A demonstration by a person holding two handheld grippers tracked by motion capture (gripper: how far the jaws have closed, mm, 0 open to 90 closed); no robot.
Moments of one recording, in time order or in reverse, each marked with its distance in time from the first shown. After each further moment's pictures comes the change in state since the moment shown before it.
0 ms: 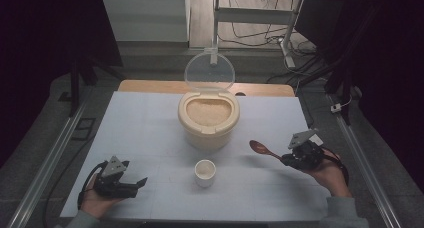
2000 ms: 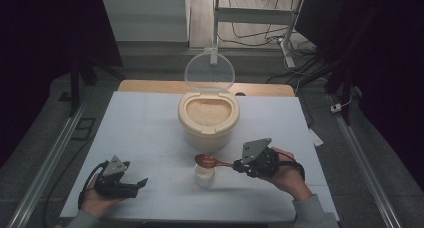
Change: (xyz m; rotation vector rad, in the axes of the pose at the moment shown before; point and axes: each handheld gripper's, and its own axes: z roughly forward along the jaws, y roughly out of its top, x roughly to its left) left arm 0.000 0.000 0.003 0.022 -0.014 -0.008; right arm 0.095 0.107 0.017 -0.159 0.114 -0.359
